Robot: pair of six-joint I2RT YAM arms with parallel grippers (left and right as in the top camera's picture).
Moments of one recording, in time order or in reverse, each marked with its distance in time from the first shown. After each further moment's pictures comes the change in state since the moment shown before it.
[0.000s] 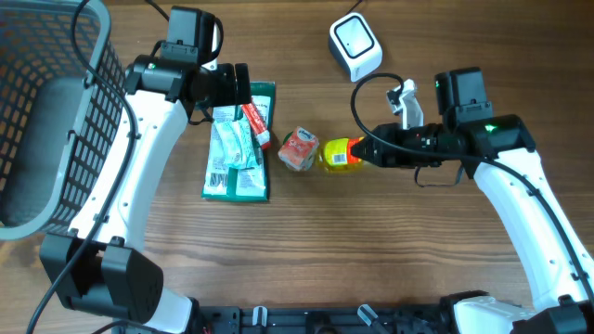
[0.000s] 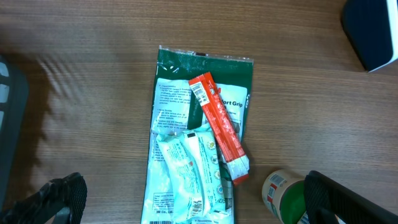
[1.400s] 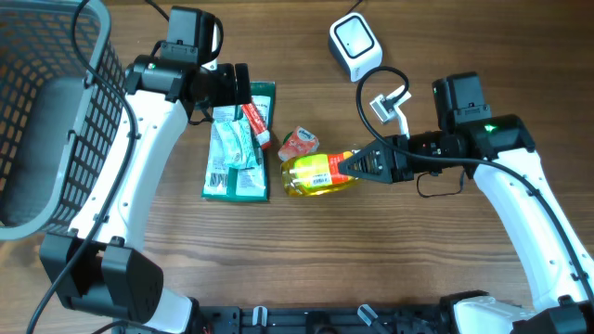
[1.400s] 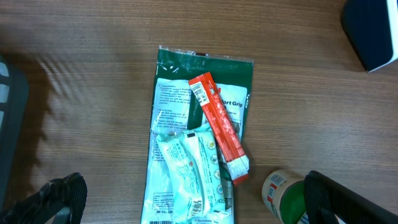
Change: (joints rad) left arm 0.000 0.000 0.000 0.000 0.000 0.000; right arm 0.002 0.000 0.000 -0.110 -0.583 -0.259
